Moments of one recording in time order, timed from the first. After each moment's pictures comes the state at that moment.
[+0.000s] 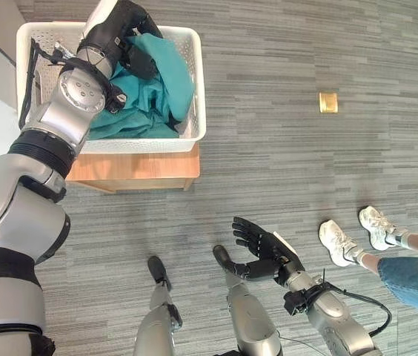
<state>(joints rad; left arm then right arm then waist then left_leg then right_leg) -1.43 0.75 -0.86 0.98 -0.32 -0.13 0.08 0.12 -0.45 0.31 0.02 0.45 -0.06 0.19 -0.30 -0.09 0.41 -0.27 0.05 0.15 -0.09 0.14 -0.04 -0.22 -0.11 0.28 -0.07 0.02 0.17</state>
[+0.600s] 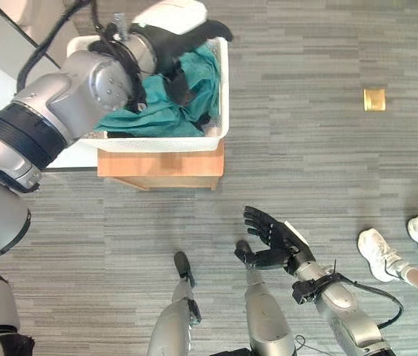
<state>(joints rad) -1.60 0.91 -1.21 0.49 -0.05 -0.17 -0.03 0.07 -0.47 0.21 0.04 0.41 -0.06 0.18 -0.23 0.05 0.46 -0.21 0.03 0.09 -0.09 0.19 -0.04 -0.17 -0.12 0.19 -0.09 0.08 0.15</state>
